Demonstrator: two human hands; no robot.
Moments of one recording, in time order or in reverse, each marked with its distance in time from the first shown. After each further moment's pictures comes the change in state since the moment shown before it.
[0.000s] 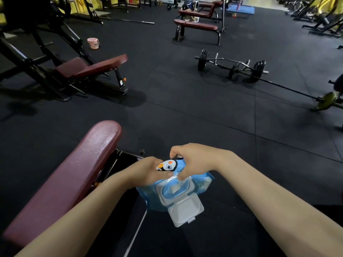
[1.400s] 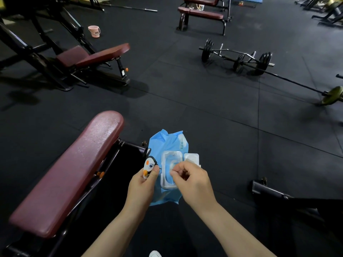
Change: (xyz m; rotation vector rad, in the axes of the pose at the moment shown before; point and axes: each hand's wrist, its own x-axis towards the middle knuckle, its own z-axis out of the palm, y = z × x) left_hand -0.051 -0.009 0.079 -0.882 0.623 -0.240; right_hand -0.012 -0.031 0.134 0.582 0.900 0.030
